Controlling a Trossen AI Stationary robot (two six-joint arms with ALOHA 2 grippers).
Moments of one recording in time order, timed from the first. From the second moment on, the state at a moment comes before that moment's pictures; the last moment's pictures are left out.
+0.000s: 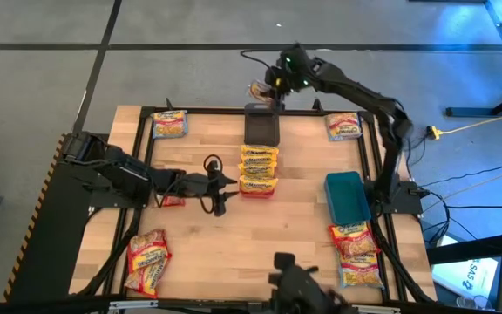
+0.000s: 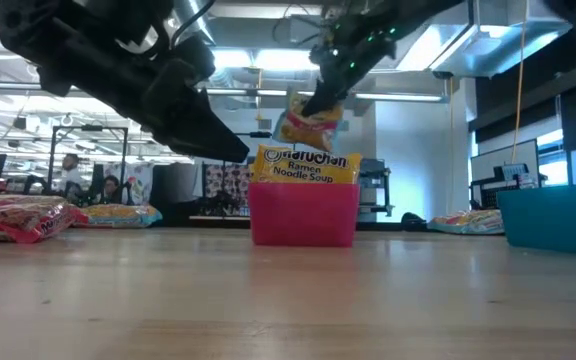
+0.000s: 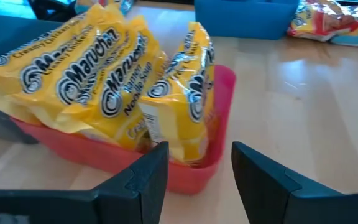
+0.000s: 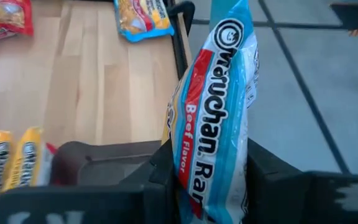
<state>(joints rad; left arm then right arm) -0.13 1.45 0.49 0.53 -0.35 -0.19 -0.69 1.89 1.81 -0.63 -0.33 -0.51</state>
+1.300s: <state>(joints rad) -0.10 1.45 0.49 0.53 -0.35 -0.15 -0.72 2.20 1.89 -0.69 -0.33 -0.66</state>
